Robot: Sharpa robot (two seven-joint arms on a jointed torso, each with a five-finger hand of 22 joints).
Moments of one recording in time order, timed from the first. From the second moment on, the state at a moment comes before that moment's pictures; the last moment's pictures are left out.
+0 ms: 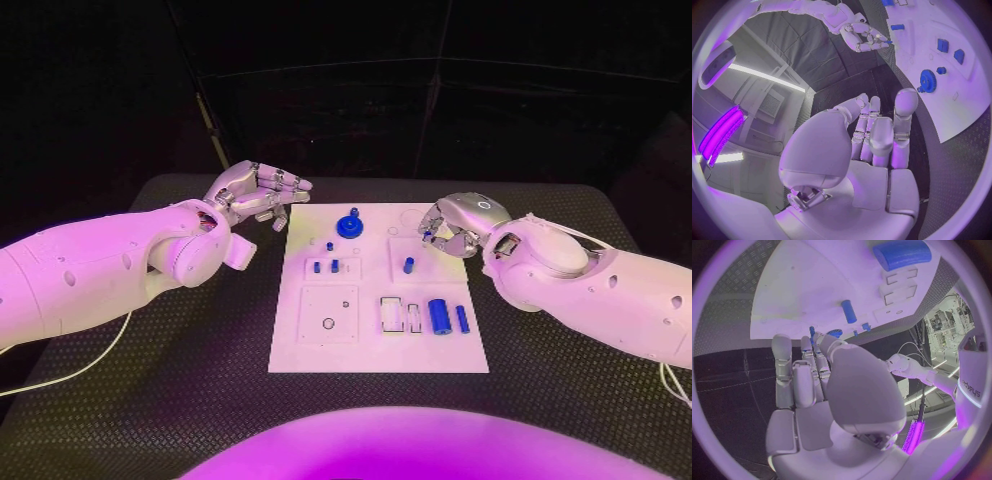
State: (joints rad) left arm 1.19 -0.87 -0.14 1.41 -0.28 -0.23 0.39; left_hand 1.33 -0.06 0.41 -0.06 0.11 1.02 0.17 0.16 0.09 1.10 0.09 0.33 0.11 1.41 0.00 1.30 0.88 0.14 1.25 0.11 0.91 0.86; right arm 0.98 -0.83 0.08 1.51 -1.76 -0.37 -0.20; right_hand 1.50 -0.11 0.46 0.07 0.18 1.13 0.13 0.13 0.13 1.23 0.06 0.16 0.08 1.46 -0.01 1.38 1.28 0.17 1.12 0.09 1.13 0.69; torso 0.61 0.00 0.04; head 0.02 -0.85
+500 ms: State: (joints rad) left arm 1.19 -0.87 -0.14 1.43 -0.27 -0.23 0.40; left_hand 1.33 -0.06 0.41 -0.06 0.11 1.01 0.17 0.16 0.08 1.10 0.09 0.34 0.11 1.41 0.01 1.30 0.88 0.14 1.25 0.11 0.91 0.85; right arm 0.98 -0.79 0.08 1.69 -1.69 -0.40 -0.17; right_hand 1.50 -0.11 0.47 0.05 0.18 1.13 0.13 0.12 0.12 1.23 0.07 0.15 0.07 1.46 -0.01 1.38 1.29 0.17 1.12 0.09 1.14 0.70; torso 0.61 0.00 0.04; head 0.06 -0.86
